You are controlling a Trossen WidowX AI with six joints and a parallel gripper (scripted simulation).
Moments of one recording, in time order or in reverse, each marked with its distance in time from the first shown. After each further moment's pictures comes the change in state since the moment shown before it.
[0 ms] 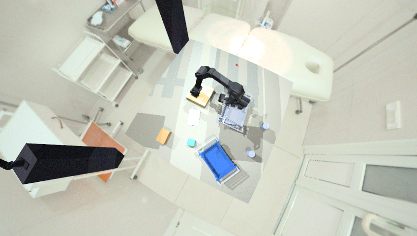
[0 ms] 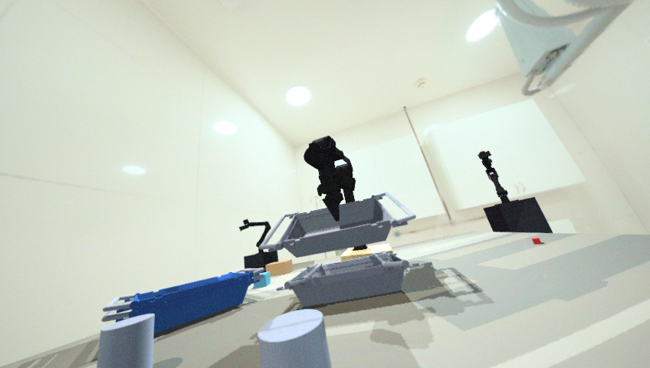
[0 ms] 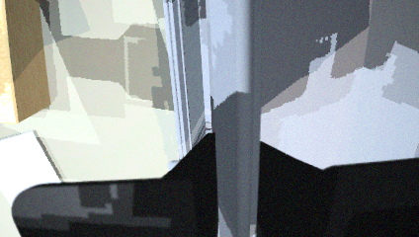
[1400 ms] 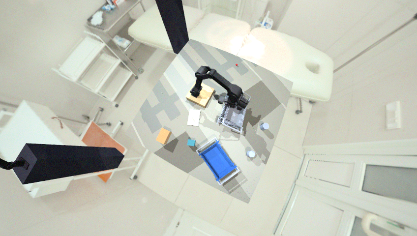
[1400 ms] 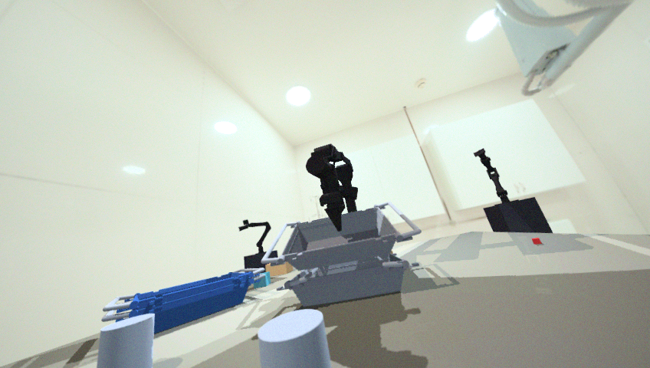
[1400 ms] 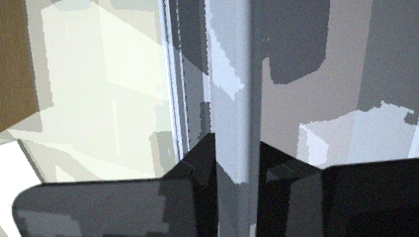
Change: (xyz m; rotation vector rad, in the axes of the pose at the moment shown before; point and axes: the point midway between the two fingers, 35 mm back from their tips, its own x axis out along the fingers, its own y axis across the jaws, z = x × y) arm 0.030 0.000 0.000 -0.006 0.000 -0.001
